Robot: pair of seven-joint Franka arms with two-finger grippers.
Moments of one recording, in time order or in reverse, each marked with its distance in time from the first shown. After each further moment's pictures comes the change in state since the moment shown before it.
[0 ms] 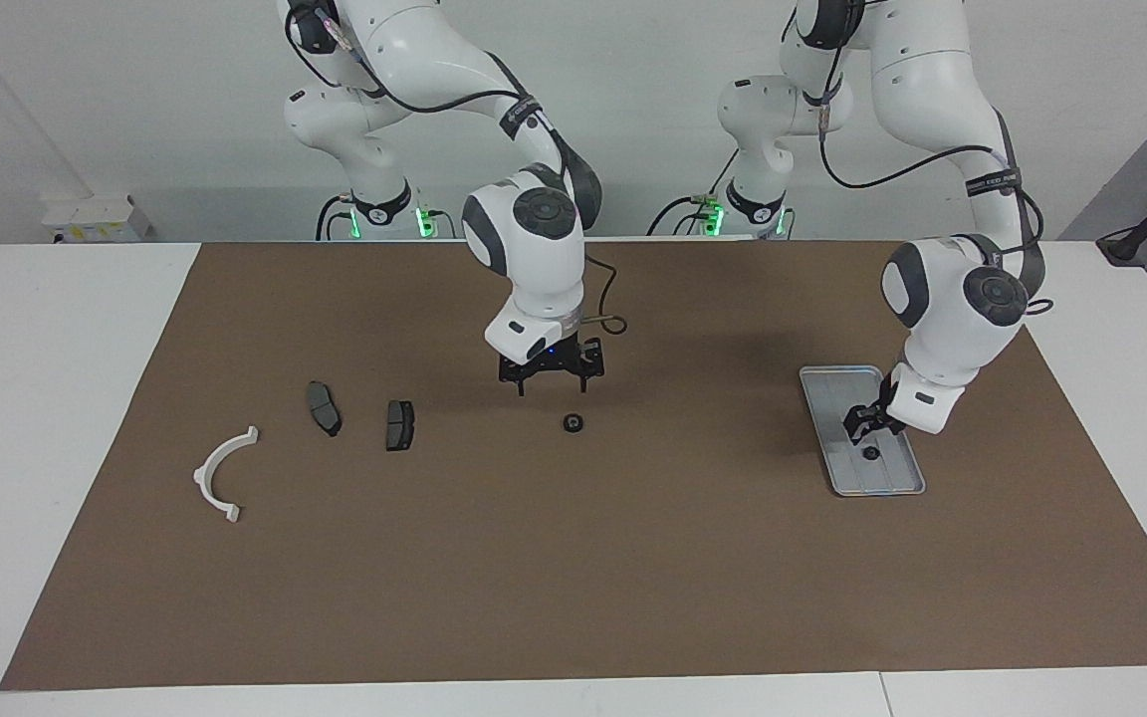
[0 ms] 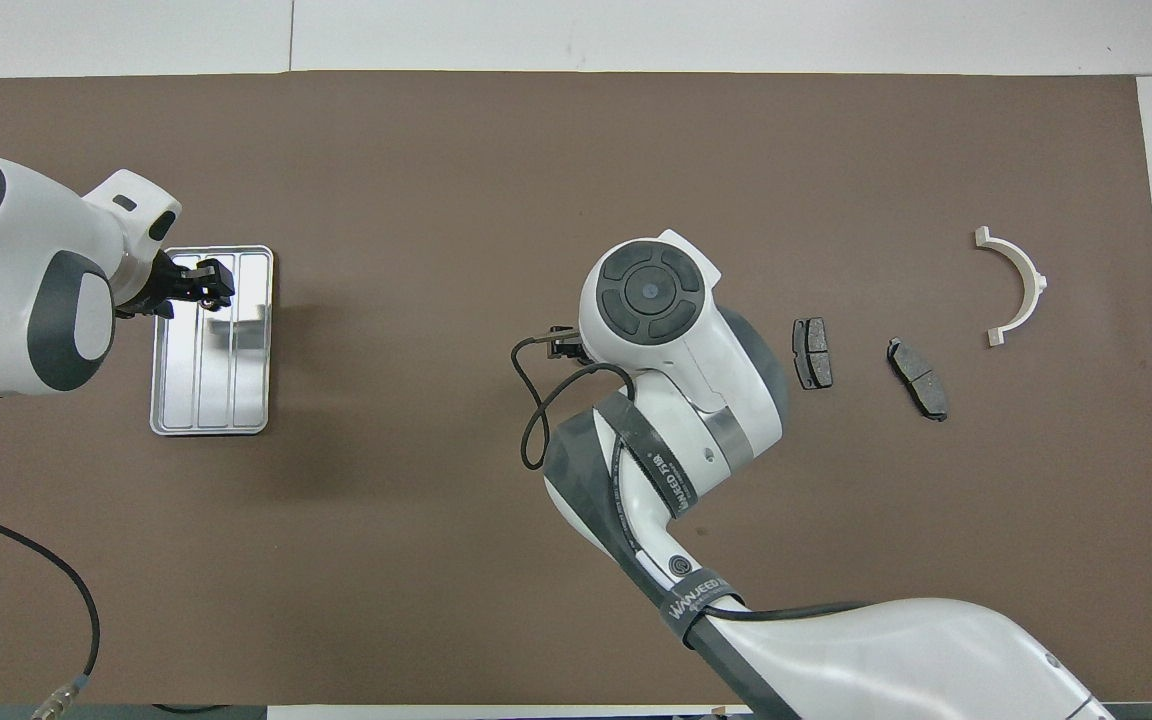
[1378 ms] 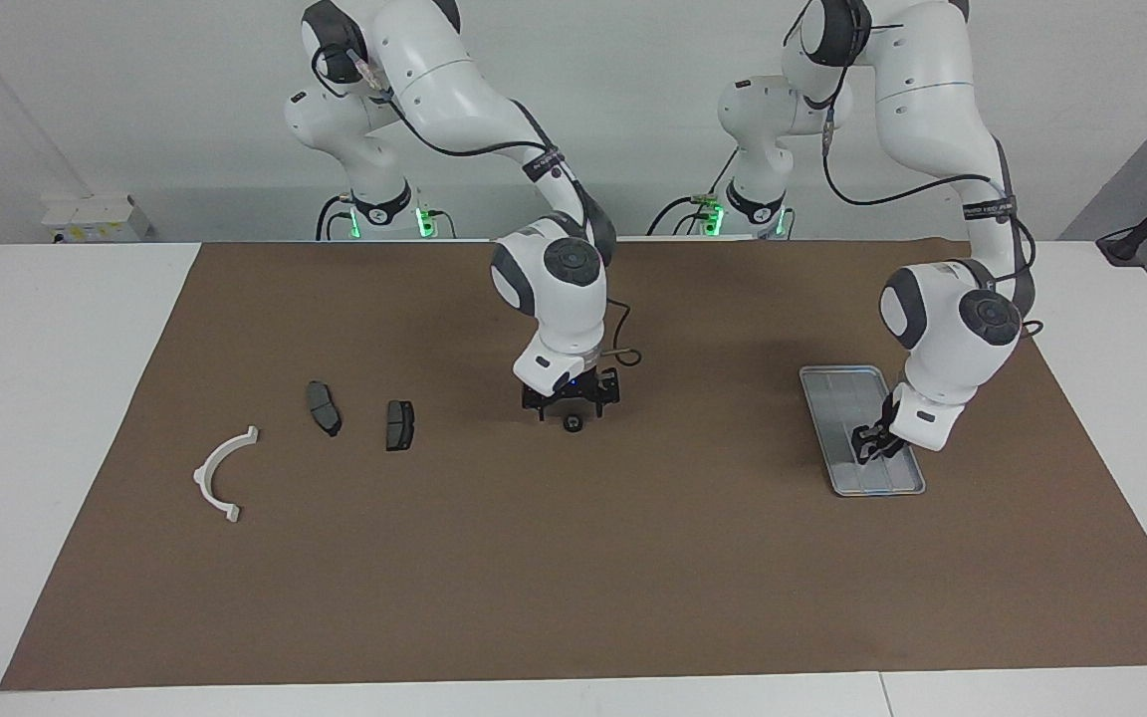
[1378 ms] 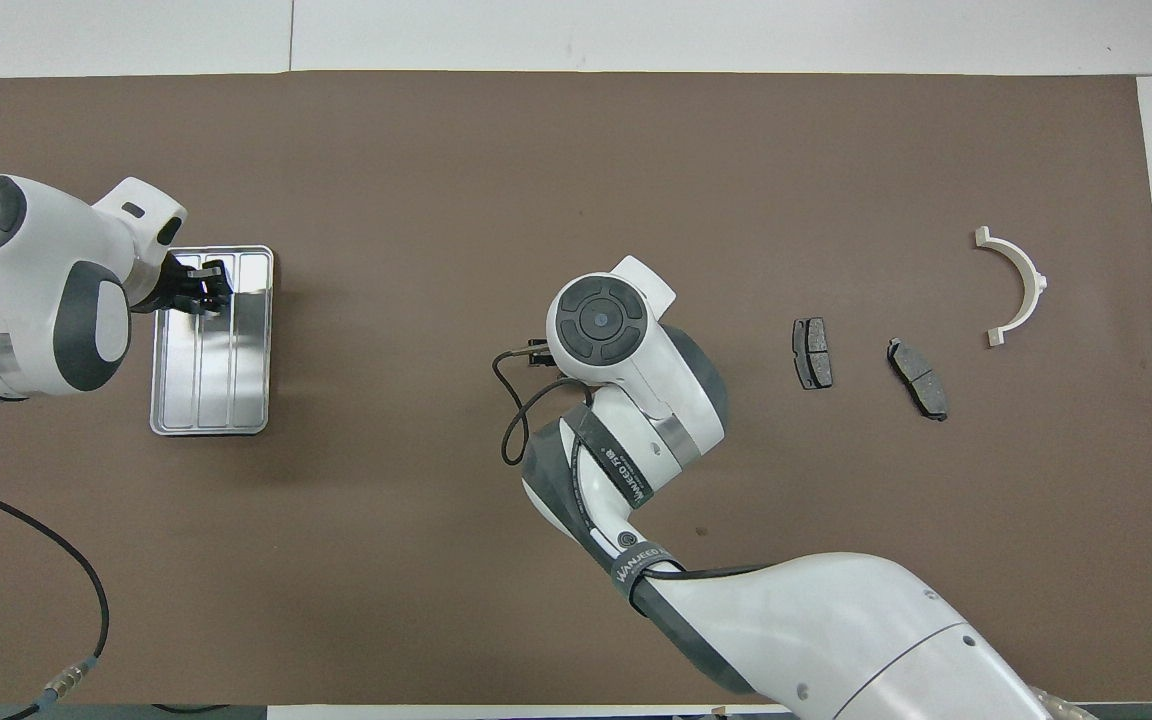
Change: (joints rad) left arm 0.022 0.065 -0.008 -0.011 0.000 0.119 0.007; right arm 0.034 0.135 -0.012 0.001 -0.009 0.156 0.034
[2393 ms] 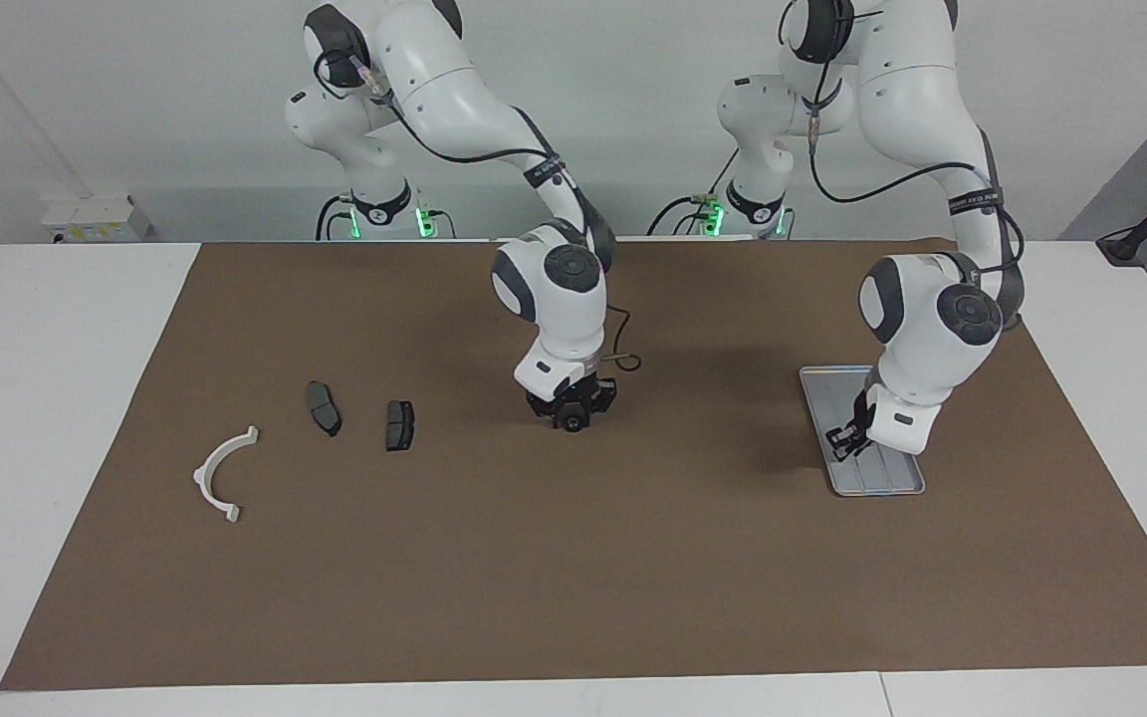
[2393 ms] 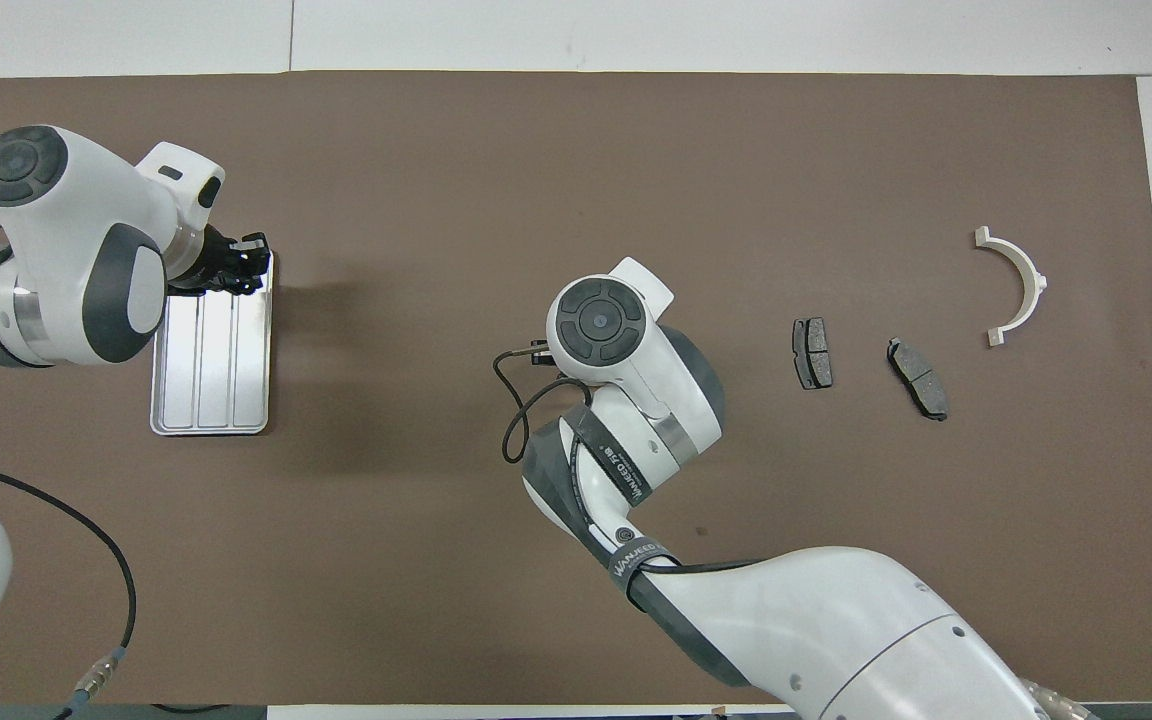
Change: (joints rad) left arm -0.103 -0.001 -0.014 0.117 -0.033 -0.157 -0.227; right arm -0.001 0.008 0.000 0.002 0.000 0.009 0.000
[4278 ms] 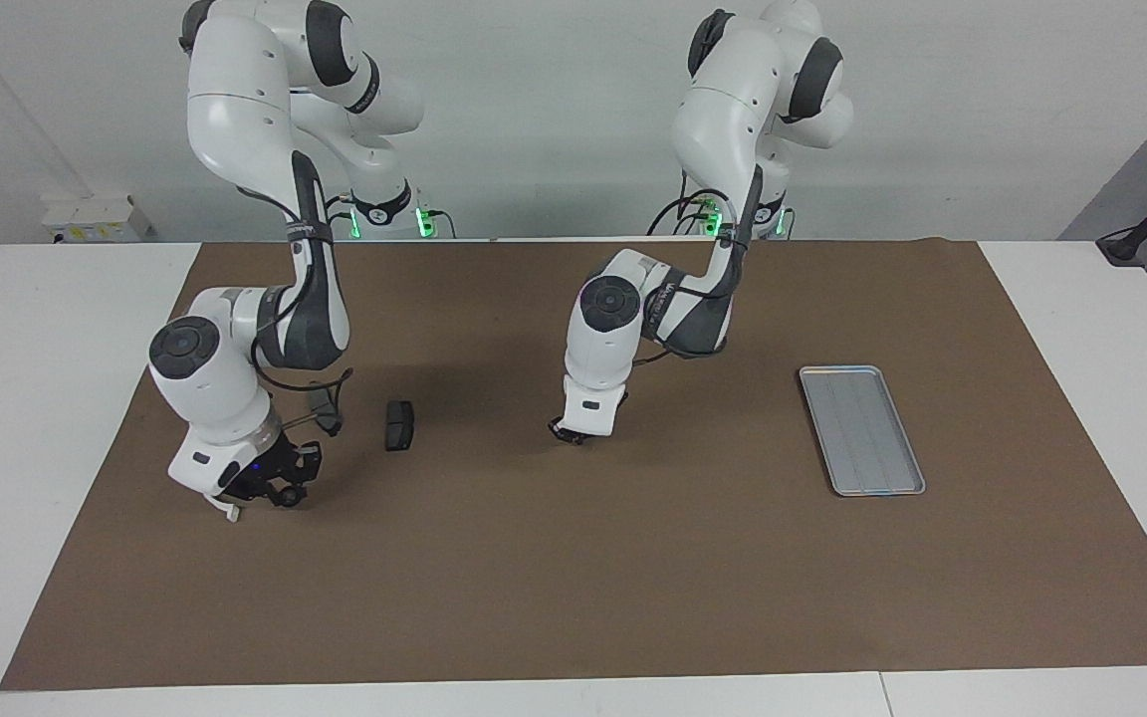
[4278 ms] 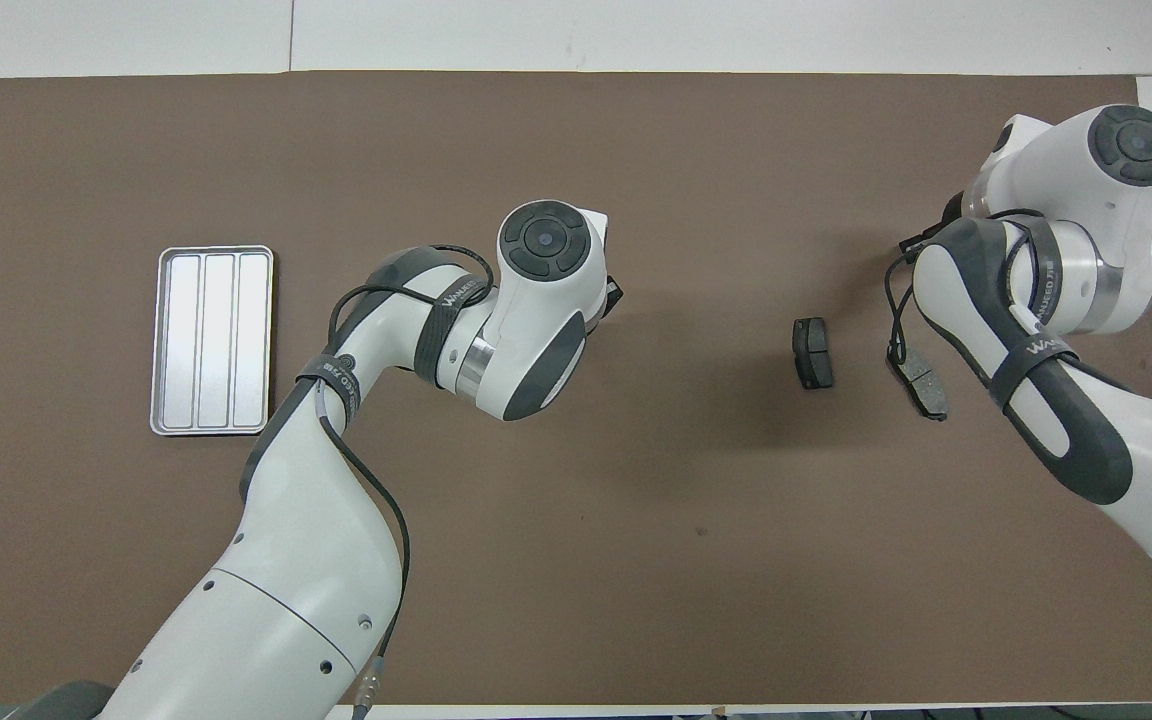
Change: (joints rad) left arm -0.553 0.242 0.001 0.293 -0.086 -0.042 -0.743; right arm -0.652 -0.032 0.019 0.008 -0.011 -0.042 -0.928
